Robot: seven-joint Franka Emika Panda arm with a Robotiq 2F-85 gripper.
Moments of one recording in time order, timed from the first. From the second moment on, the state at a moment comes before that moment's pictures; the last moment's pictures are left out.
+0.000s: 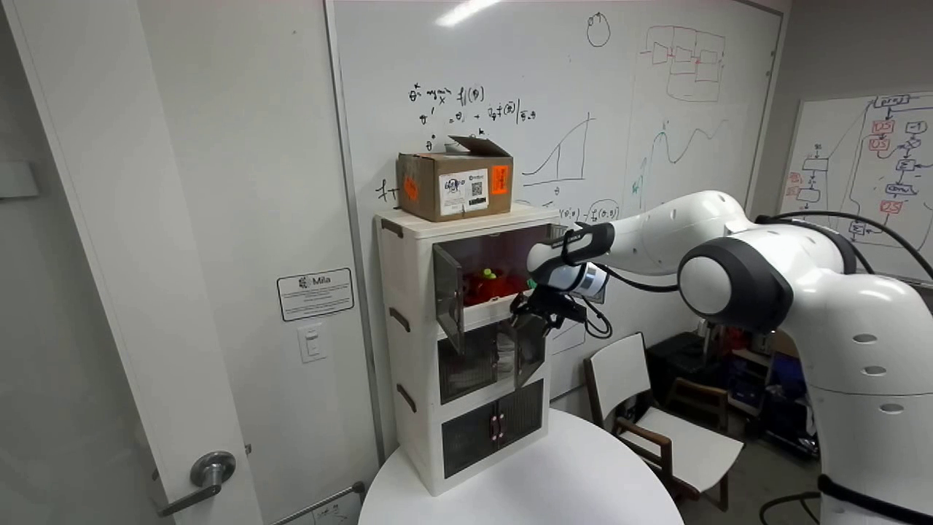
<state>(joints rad) -0.09 0.42 -0.07 -1.66 0.41 2.41 0.12</state>
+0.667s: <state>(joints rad) -0.09 0.44 -0.09 -1.64 0.31 2.42 0.18</state>
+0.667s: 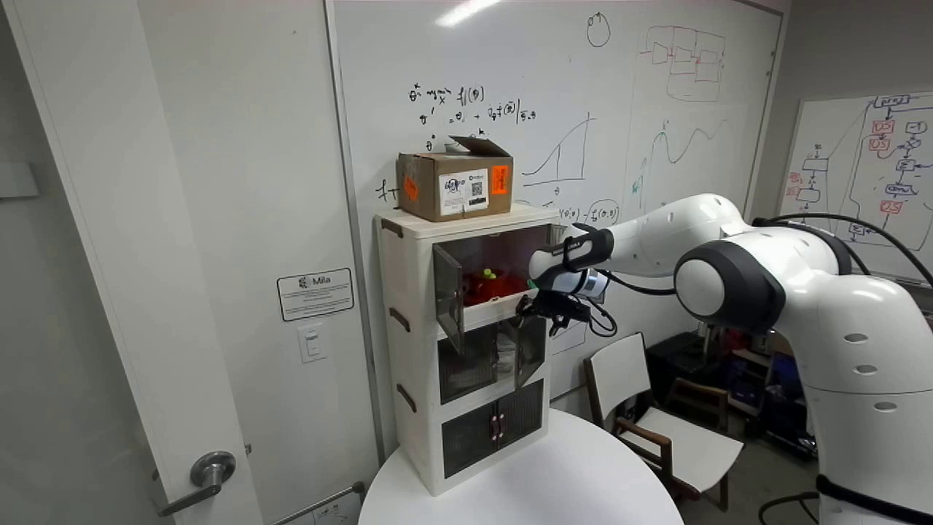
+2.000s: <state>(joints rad) -0.17 0.33 -0.08 -1.76 0.31 2.42 0.16</state>
